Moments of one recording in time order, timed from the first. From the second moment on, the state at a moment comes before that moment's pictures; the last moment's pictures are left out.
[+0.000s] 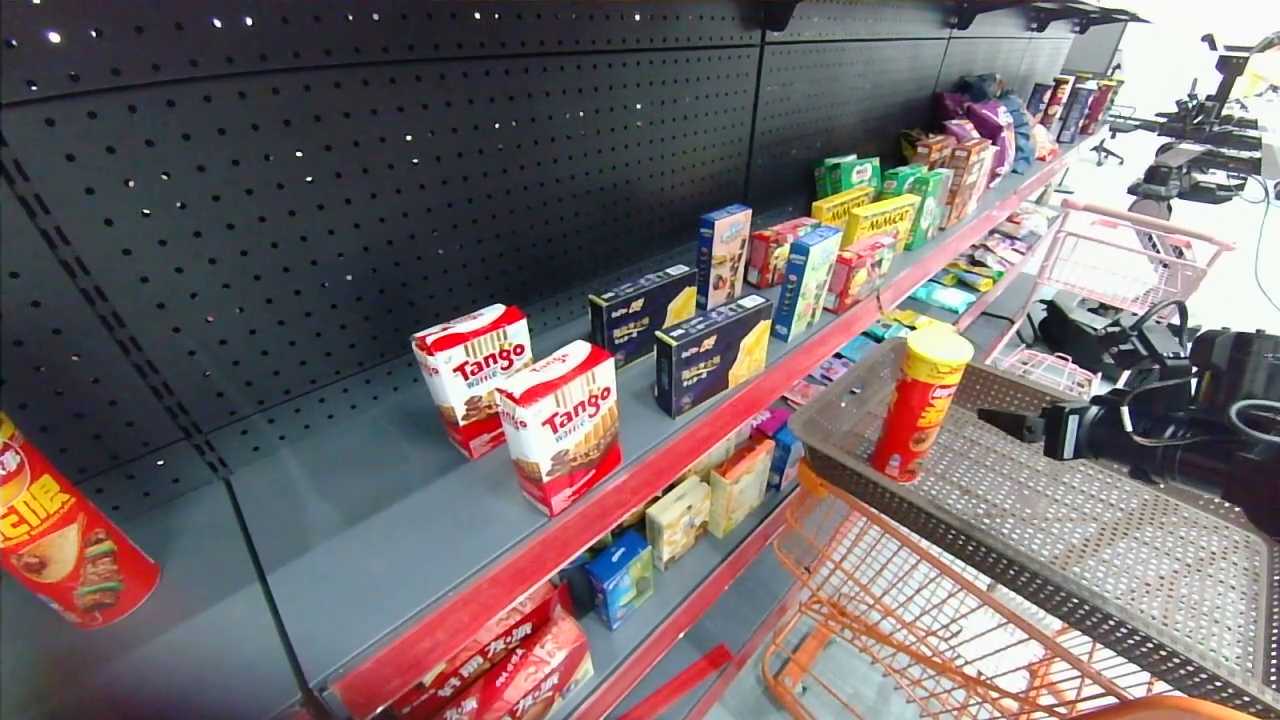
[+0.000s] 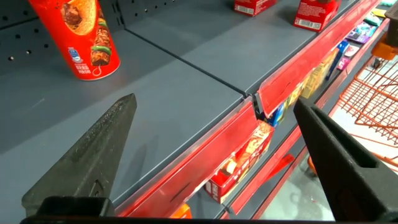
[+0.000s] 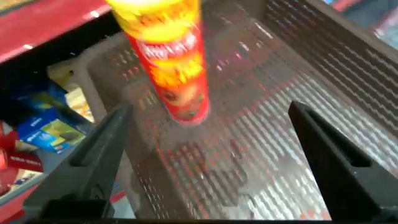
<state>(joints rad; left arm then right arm) 0.00 0.00 0.00 0.00 -0.01 0.02 -0.15 1.86 -0.86 -0.72 0.37 -0.09</state>
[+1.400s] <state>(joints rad) 0.00 0.00 0.00 0.00 -0.01 0.02 -0.01 2.25 -0.99 -1.11 0.43 -0.16</state>
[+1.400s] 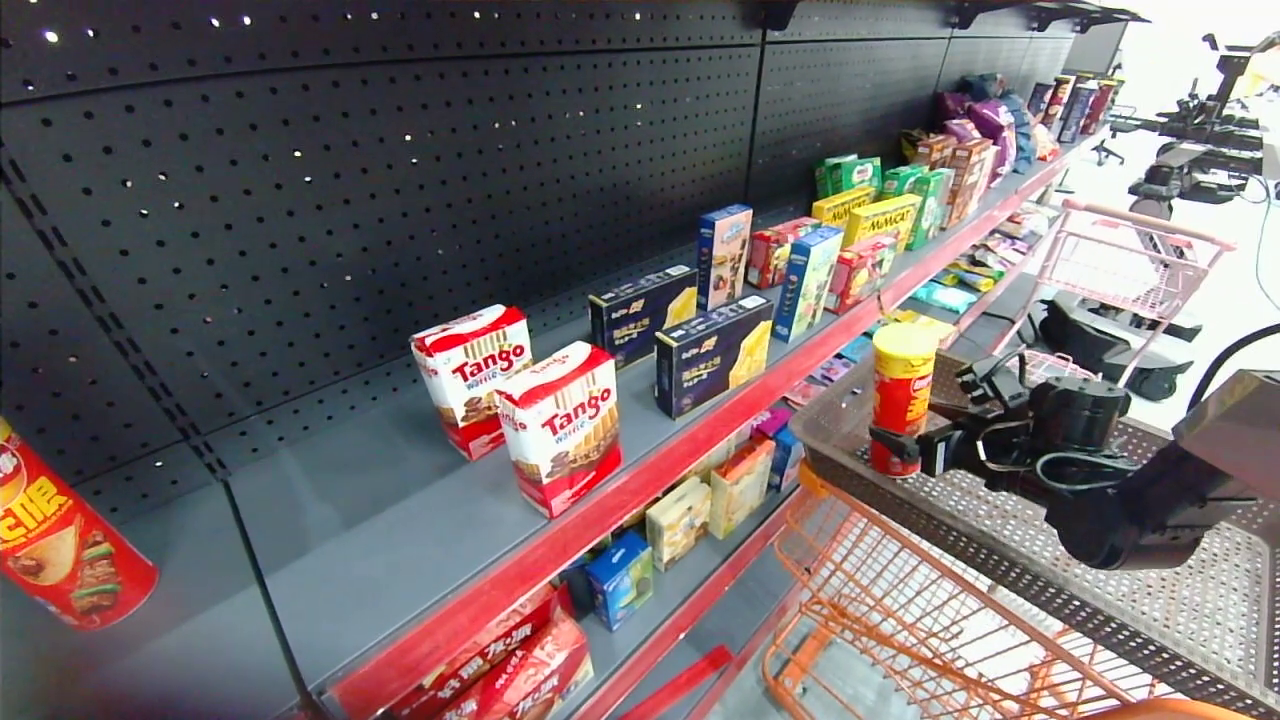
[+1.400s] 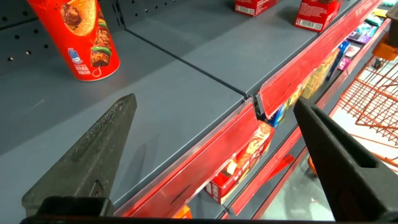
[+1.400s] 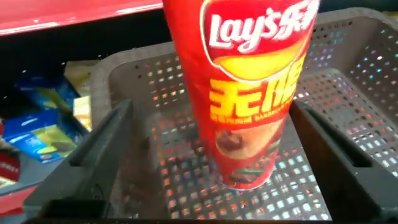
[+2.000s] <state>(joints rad) 0.00 0.00 0.00 0.00 -0.01 0.02 -0.05 2.28 -1.15 -1.05 0.43 -0.21</state>
